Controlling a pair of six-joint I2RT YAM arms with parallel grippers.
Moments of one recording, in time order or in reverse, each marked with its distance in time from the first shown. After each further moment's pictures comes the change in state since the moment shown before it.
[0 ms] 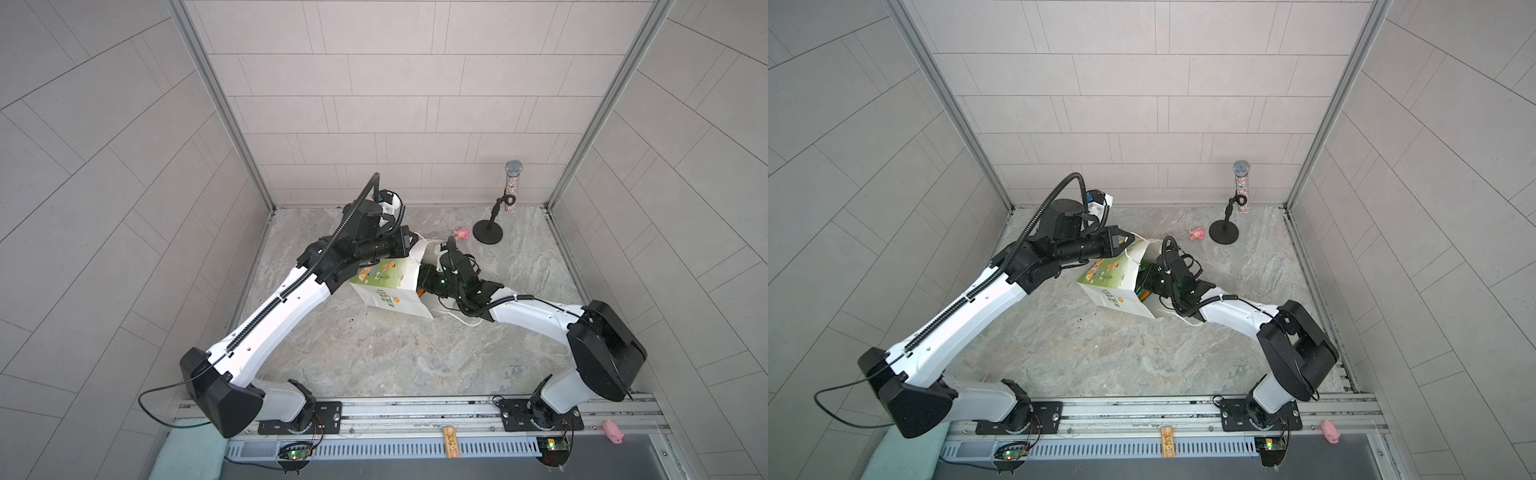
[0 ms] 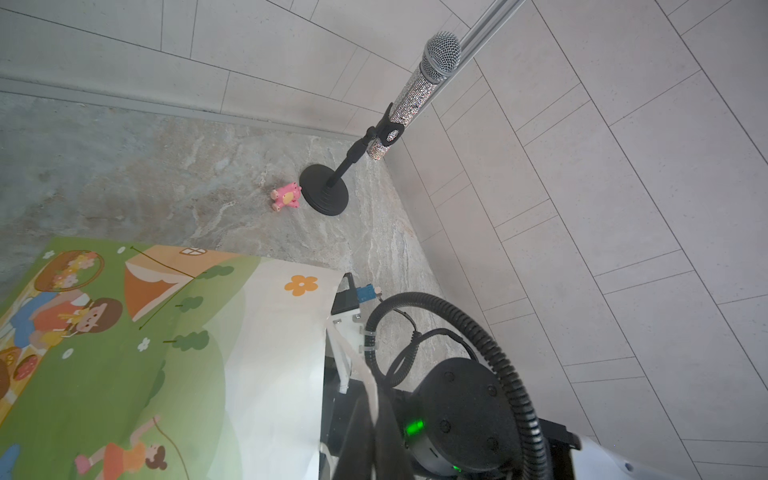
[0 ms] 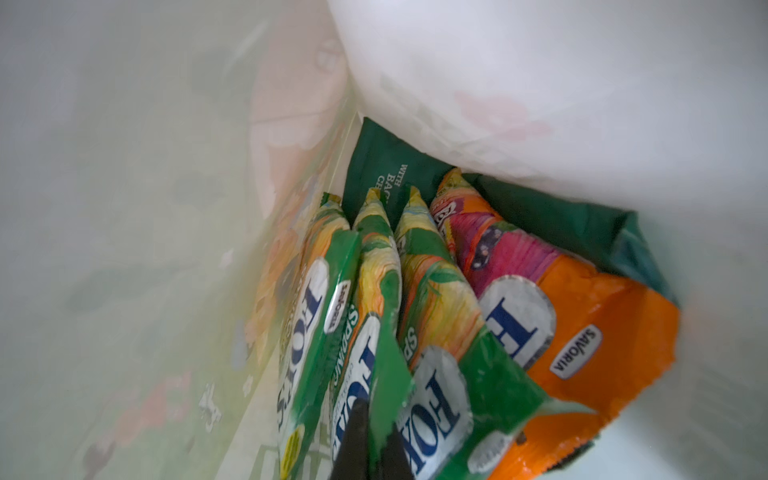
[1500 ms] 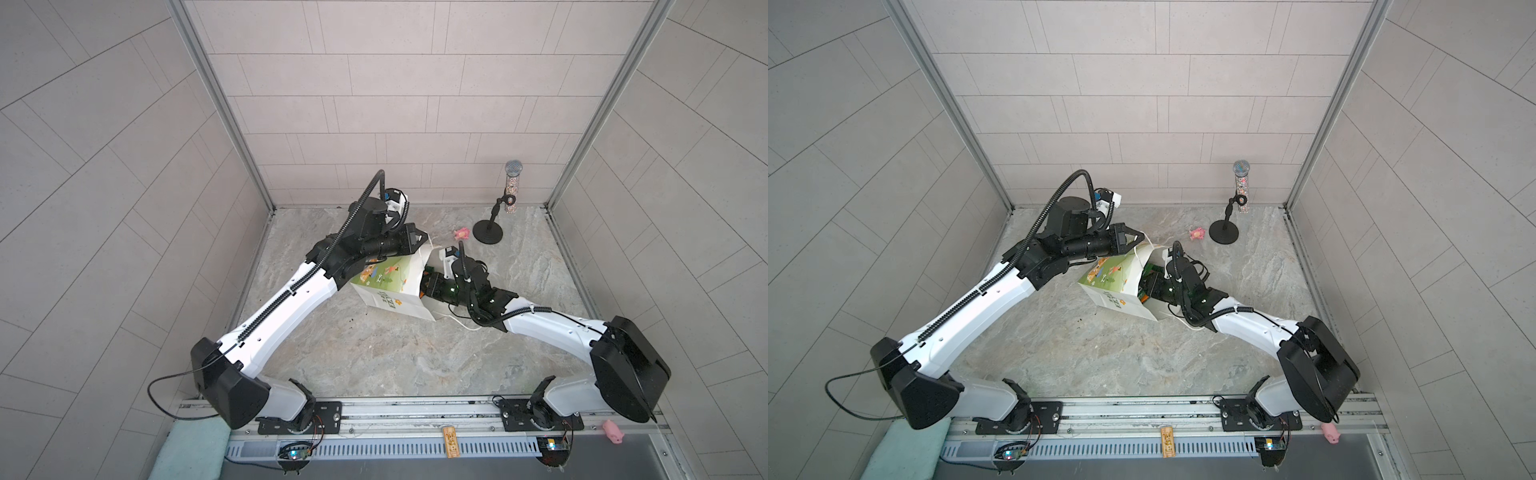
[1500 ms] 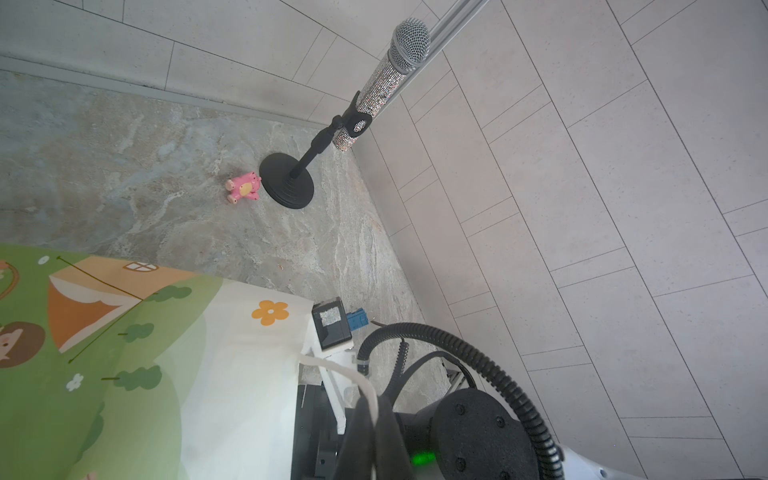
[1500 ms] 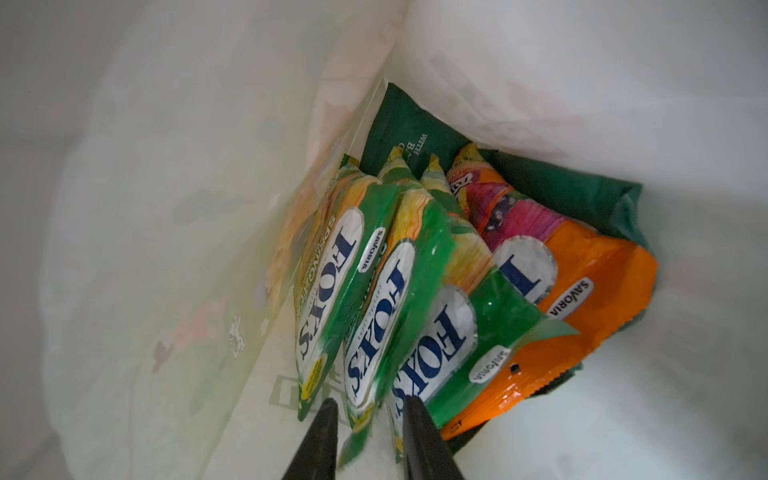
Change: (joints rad) left arm 0.000 0.053 0.000 0.093 0.108 -0.067; right arm -0.003 -0.119 -0.111 0.014 -0.064 -0.069
